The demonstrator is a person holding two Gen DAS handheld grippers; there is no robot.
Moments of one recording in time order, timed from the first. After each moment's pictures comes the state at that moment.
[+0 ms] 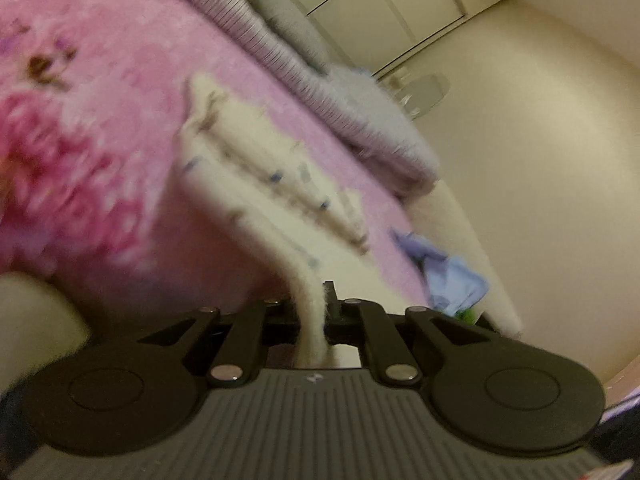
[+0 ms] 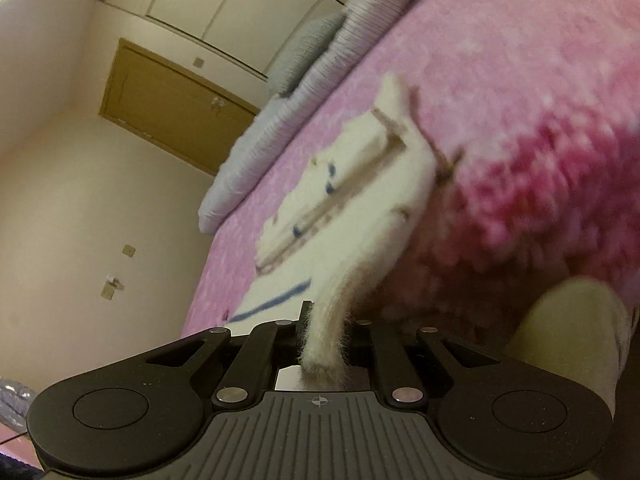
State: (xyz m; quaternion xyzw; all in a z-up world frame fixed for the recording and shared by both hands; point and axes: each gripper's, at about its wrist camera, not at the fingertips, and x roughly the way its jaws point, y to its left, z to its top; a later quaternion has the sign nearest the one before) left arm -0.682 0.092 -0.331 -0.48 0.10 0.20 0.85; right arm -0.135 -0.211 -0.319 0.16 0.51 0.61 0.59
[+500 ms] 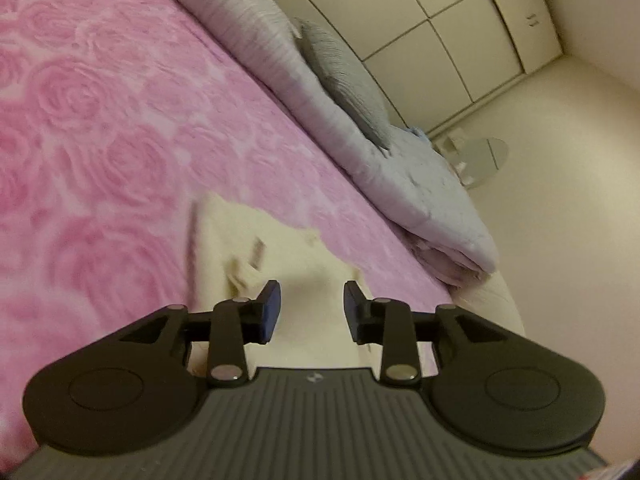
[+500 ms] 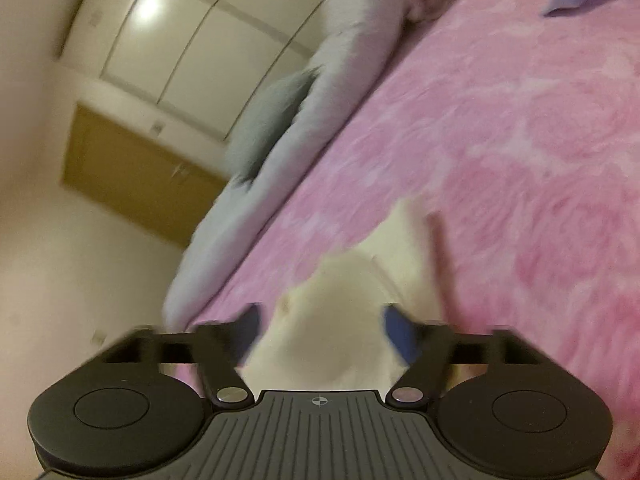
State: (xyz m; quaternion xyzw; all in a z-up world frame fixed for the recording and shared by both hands) left arm -0.565 0.337 -0.353 -0.50 0.08 0.30 0.81; right arm 0.001 0.023 -0.324 0.22 0.50 0.54 0.64
